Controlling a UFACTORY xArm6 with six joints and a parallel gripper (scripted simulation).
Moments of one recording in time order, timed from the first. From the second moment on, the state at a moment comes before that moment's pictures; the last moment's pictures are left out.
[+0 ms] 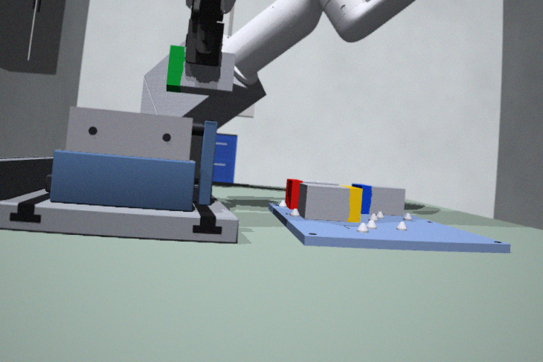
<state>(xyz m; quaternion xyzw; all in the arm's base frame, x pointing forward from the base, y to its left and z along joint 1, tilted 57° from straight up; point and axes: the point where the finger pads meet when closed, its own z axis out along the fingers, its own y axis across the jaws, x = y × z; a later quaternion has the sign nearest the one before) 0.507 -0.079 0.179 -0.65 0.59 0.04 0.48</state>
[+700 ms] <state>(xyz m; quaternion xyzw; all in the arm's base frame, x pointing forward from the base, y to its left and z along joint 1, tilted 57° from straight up) 0.533 -0.125 0.143 -0.65 0.59 0.04 0.48</state>
